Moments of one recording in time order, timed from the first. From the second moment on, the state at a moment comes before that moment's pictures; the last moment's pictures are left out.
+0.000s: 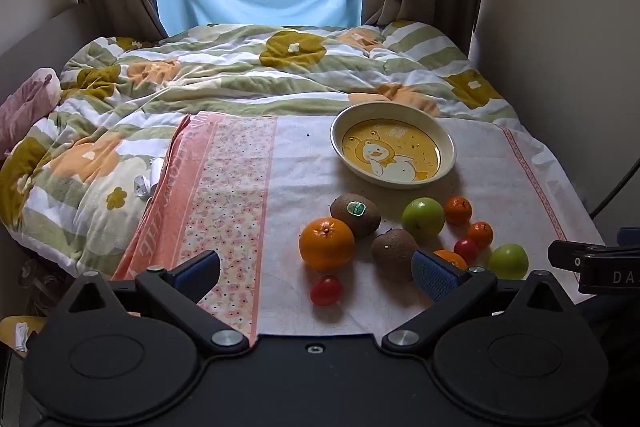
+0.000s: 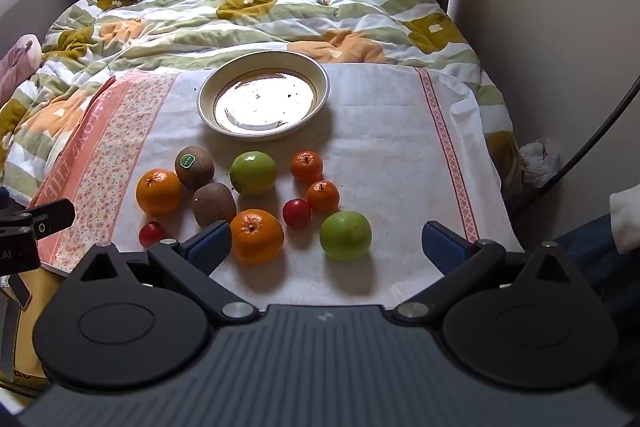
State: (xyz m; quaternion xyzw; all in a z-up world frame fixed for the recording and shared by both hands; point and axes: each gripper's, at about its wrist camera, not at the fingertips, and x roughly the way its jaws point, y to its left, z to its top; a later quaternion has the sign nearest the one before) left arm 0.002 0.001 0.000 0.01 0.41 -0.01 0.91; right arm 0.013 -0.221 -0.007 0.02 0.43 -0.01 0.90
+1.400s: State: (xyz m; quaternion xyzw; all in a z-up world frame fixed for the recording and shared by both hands) left arm 0.003 -0.001 0.005 0.02 0.40 -0.02 0.92; right arm 0.018 -0.217 -0.007 0.00 0.44 0.00 0.90
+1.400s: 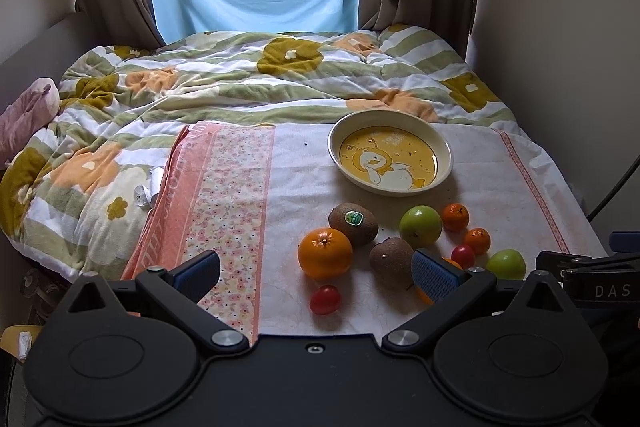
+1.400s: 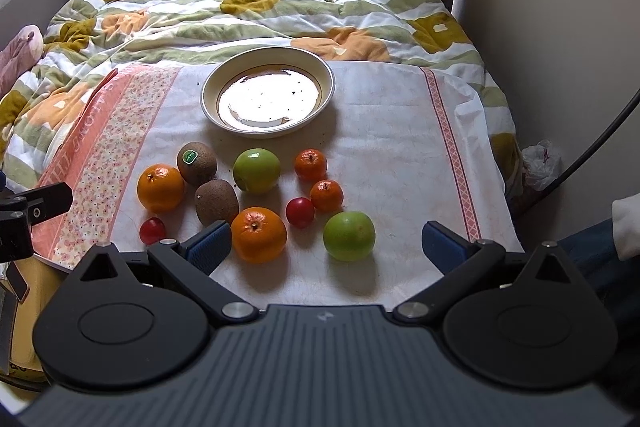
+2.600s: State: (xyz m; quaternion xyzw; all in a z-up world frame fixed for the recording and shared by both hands) left arm -0.002 -0.007 0.012 0.03 0.39 -0.01 0.92; right arm 0.017 -0.217 -0.007 0.00 0.44 0.00 0.90
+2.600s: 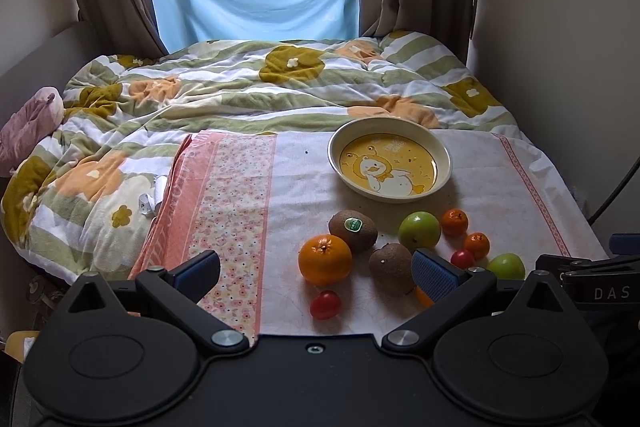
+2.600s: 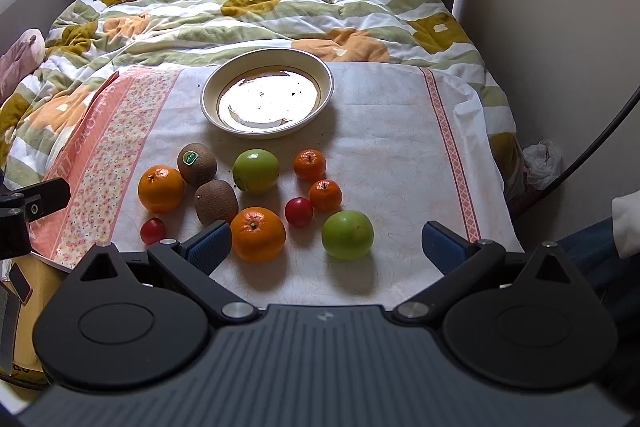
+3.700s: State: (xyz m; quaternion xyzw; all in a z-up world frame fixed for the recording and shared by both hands) left arm 0.016 0.001 -0.007 0.06 0.37 -0.06 0.92; right arm 0.022 -0.217 -0.022 0.04 0.46 0.02 0.89
